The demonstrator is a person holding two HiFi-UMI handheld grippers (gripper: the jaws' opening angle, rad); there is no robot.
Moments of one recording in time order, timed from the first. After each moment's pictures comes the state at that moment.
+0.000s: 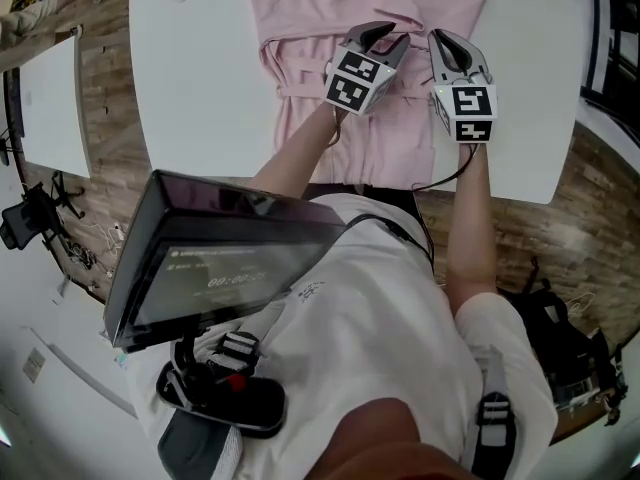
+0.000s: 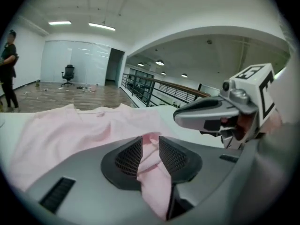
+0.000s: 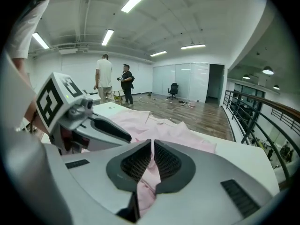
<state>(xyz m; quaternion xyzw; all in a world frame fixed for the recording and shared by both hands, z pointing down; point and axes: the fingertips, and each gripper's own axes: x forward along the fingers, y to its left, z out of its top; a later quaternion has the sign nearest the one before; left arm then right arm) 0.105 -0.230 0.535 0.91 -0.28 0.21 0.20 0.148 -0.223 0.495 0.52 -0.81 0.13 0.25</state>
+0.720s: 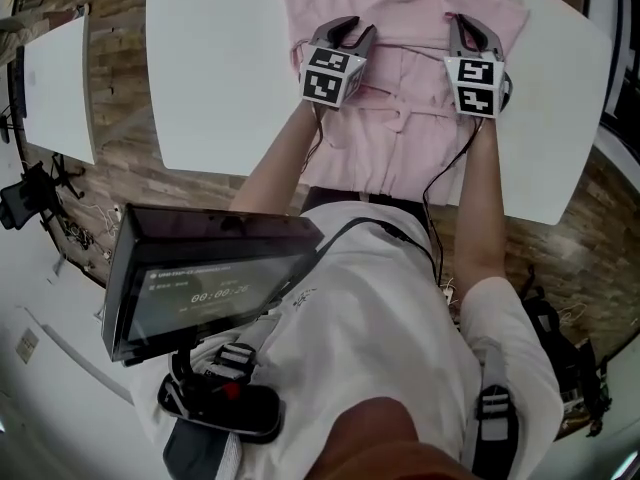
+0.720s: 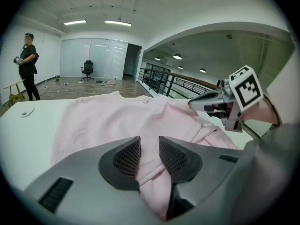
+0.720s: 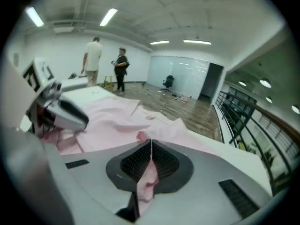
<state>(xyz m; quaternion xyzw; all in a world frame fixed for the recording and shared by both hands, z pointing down) -0.012 -0.269 0.587 0.86 -0.37 0.25 0.24 0.146 -0.292 0.548 0.54 -0.76 0.10 0.34</state>
